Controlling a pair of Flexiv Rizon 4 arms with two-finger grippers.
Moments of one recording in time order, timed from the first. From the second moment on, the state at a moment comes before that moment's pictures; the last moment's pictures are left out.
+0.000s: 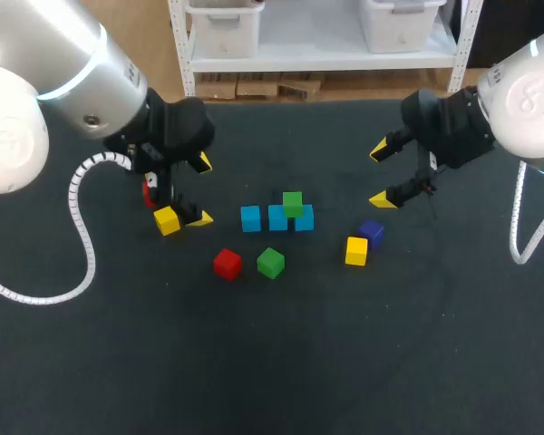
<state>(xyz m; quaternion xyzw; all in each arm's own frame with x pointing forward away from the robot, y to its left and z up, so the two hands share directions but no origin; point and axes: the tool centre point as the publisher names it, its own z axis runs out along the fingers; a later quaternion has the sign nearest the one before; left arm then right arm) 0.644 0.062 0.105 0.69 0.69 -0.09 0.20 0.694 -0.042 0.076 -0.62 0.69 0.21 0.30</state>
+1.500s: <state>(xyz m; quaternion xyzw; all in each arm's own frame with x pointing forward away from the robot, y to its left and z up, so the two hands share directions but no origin) 0.605 -0.012 0.026 0.86 0.48 -0.13 0.09 0.693 -0.042 0.076 -0.62 0.69 0.21 0.30</state>
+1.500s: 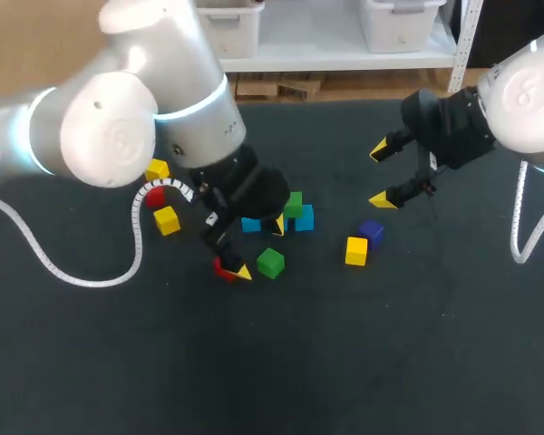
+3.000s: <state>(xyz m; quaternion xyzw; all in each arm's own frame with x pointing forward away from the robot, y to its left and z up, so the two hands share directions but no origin) 0.615 -0.024 -0.001 0.86 0.48 -0.15 0.08 0.693 -0.042 0.076 -0.62 0.69 0.21 0.30</state>
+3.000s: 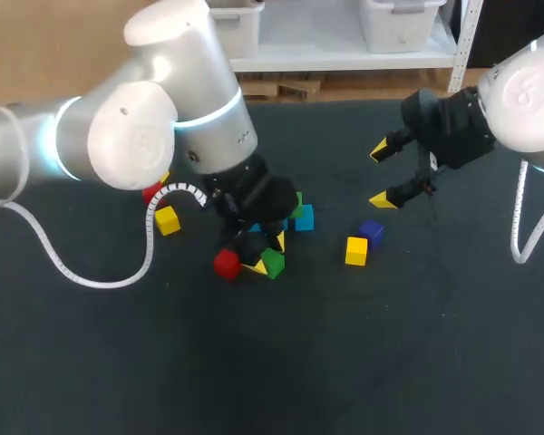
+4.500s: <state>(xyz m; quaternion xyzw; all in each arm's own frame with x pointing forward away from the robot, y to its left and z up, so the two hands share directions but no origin) 0.670 -0.005 0.049 0.69 0.69 -0.16 0.14 0.693 -0.042 0.076 -0.62 0.69 0.21 0.30</state>
